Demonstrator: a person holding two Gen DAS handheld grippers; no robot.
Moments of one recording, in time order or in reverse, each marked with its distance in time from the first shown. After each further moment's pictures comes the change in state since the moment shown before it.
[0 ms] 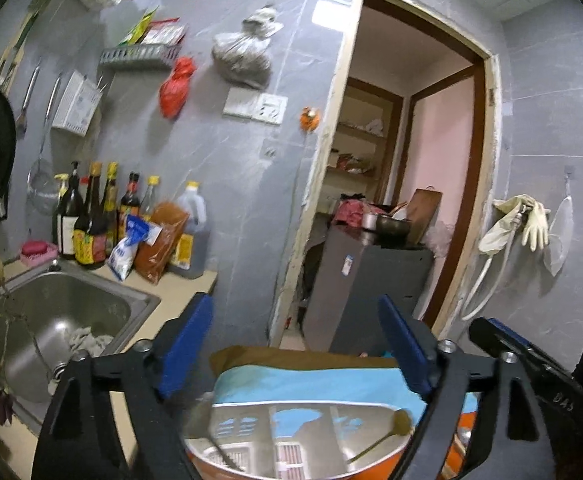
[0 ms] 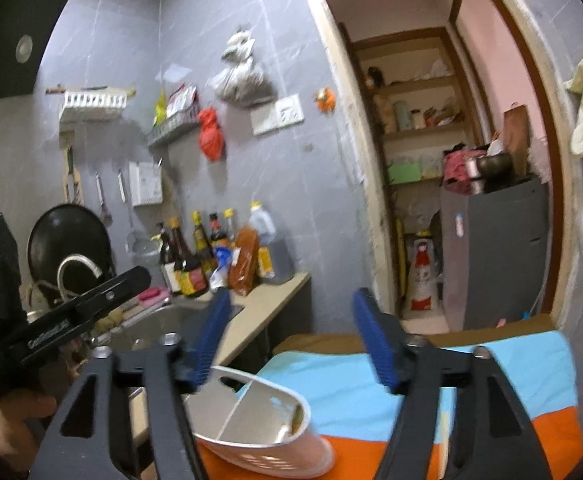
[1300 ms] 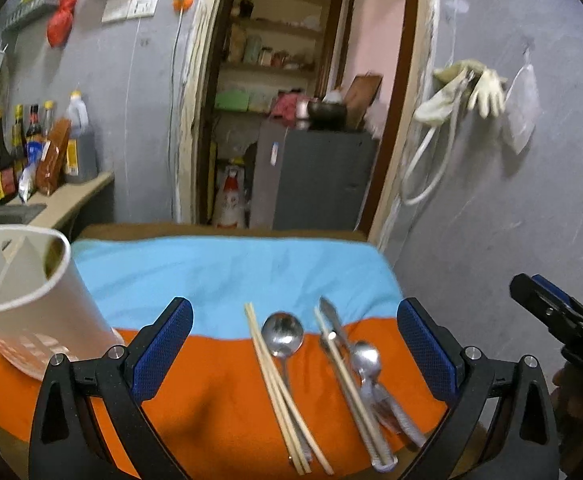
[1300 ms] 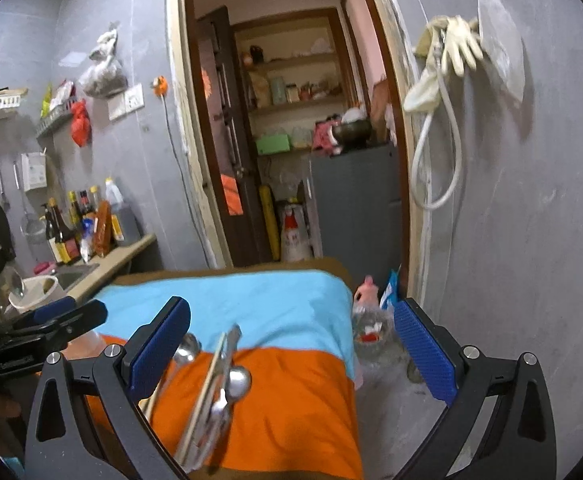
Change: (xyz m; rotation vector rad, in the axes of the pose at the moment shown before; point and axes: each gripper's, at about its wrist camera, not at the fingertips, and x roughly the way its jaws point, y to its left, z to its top) left arm 0.087 -0.207 -0.144 0.113 0.360 -0.107; right arm -0.125 -0.216 -0.061 0.061 0.152 -0.345
